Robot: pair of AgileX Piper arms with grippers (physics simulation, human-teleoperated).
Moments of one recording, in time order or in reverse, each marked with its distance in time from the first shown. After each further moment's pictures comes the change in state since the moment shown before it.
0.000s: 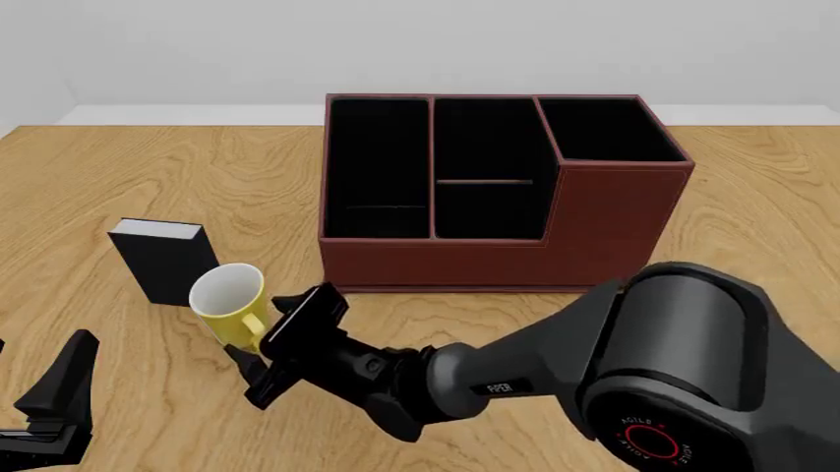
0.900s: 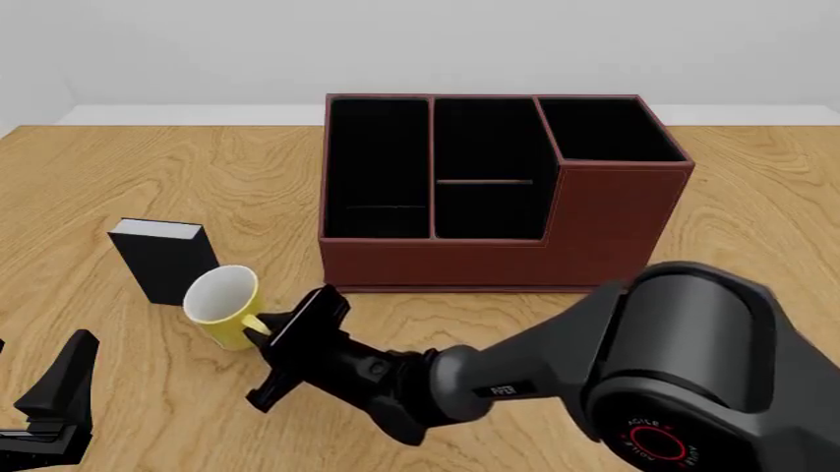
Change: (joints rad) left arm 0.000 0.000 0.000 0.000 0.000; right arm 0.003 -0.009 0.022 -0.022 -0.016
